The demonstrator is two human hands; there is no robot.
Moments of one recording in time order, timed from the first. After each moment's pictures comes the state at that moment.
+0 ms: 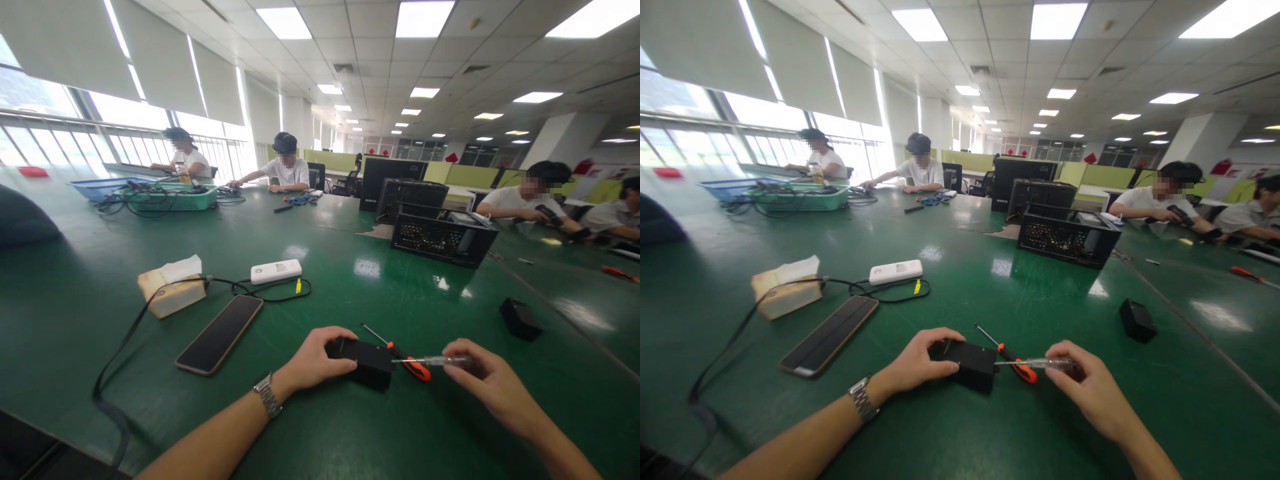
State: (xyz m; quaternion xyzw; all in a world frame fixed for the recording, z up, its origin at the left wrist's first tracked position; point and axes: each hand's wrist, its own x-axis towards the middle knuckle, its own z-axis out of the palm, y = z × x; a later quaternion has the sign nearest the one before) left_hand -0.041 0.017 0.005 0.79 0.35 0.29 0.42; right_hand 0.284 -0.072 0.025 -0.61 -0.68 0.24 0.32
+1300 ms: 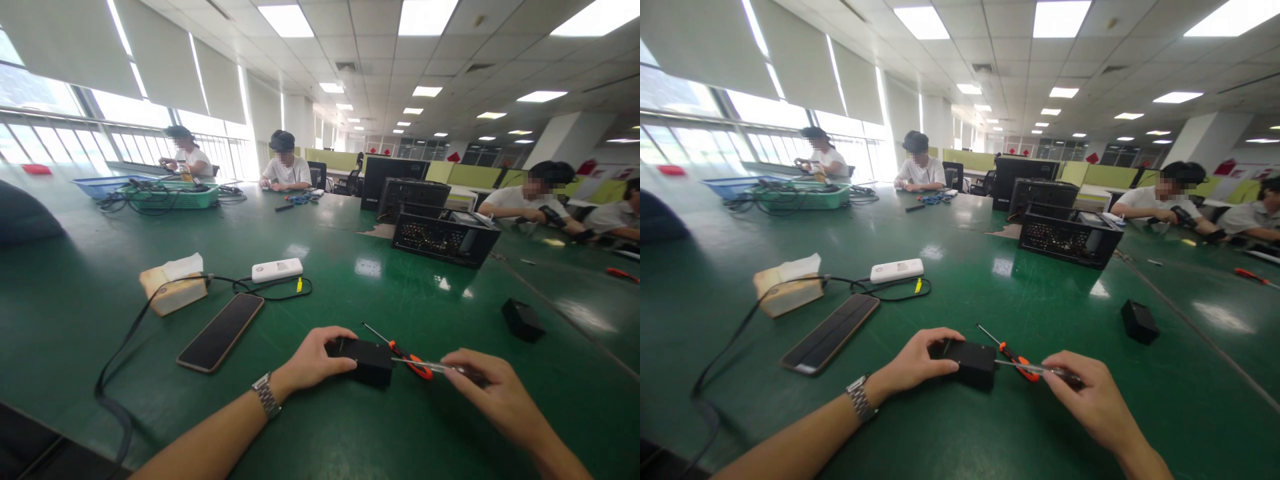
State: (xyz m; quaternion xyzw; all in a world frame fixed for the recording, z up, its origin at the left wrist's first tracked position) left_hand -0.043 0.015 0.009 0.78 0.36 0.28 0.43; right_hand 0.275 -0.076 0.024 -0.59 -0.72 0.19 0.30
